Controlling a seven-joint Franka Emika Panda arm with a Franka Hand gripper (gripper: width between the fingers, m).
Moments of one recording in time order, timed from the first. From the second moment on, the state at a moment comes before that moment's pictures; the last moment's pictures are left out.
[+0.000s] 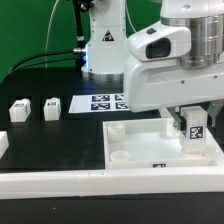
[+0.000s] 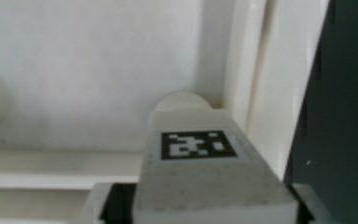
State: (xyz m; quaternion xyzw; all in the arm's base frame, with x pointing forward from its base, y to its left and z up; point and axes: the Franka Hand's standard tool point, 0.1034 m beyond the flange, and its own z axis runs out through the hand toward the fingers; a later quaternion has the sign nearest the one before) arm 0.608 0.116 0.071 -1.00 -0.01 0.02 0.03
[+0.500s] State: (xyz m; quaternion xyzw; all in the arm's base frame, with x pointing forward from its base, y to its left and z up) arm 0.608 0.116 0.070 -0.96 0.27 0.02 0.03
